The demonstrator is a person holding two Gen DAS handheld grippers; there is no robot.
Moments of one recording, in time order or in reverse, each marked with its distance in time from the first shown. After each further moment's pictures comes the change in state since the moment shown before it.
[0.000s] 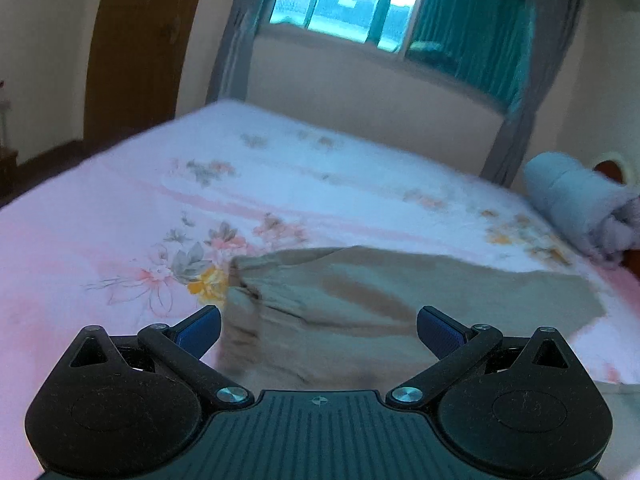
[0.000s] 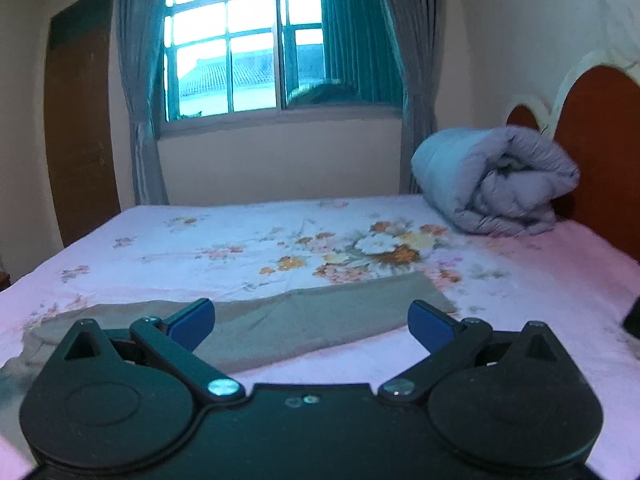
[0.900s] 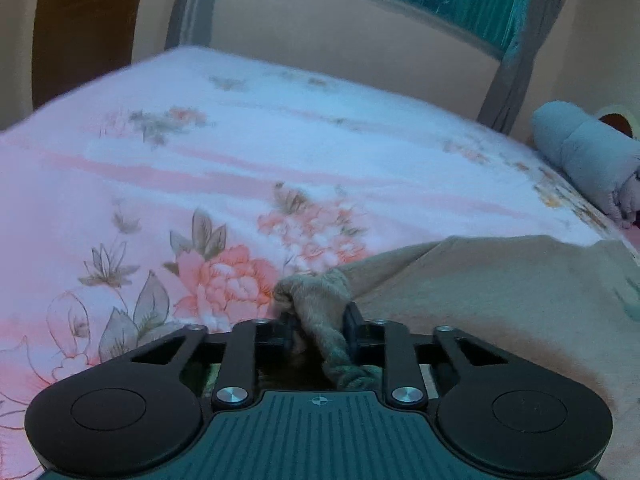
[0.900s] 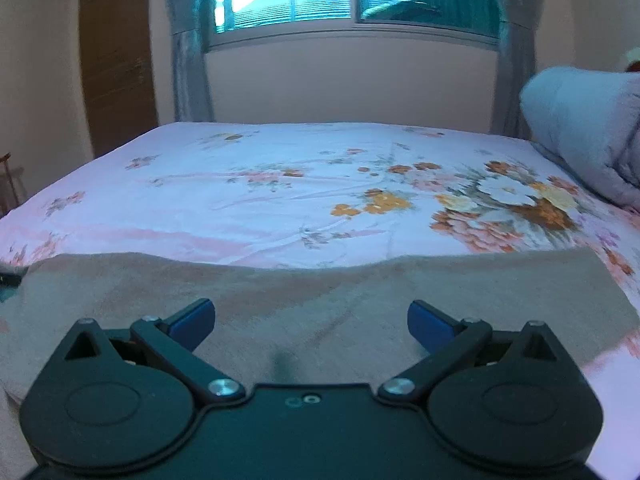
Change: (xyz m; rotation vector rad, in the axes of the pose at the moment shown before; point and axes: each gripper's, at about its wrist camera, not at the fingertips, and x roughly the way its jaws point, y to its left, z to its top) left arm 0.197 0.046 0.022 0.084 0.106 -0.109; right arm 0.264 0.079 -0.030 -0.125 0.193 0.185
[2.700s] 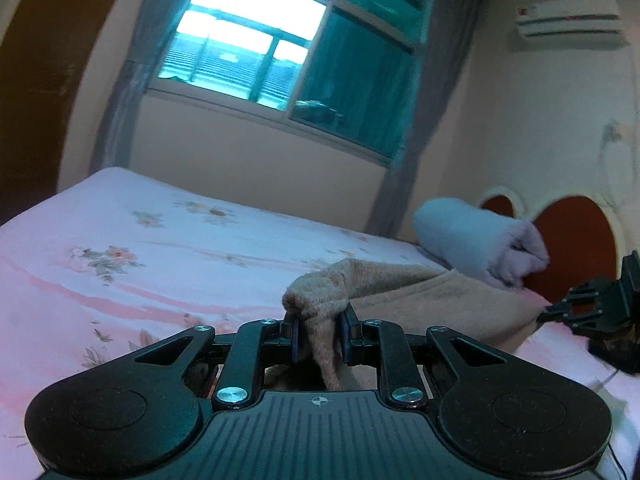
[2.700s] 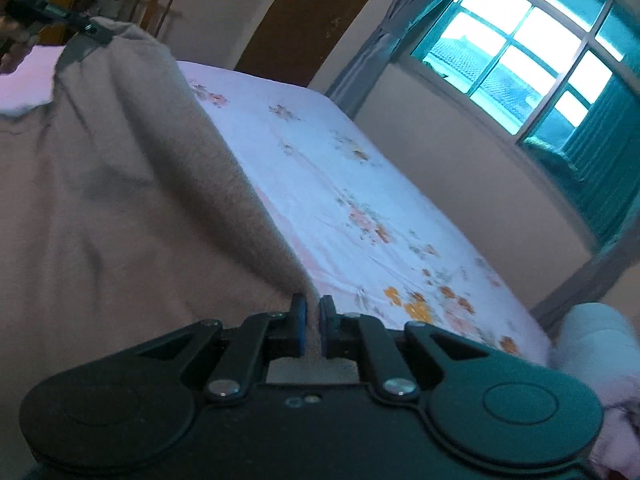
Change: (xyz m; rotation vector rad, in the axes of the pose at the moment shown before) left arm -0.185 -0.021 -0.002 0.075 -0.327 -0.307; right arm -0.123 0.078 0.022 -0.764 0.006 0.090
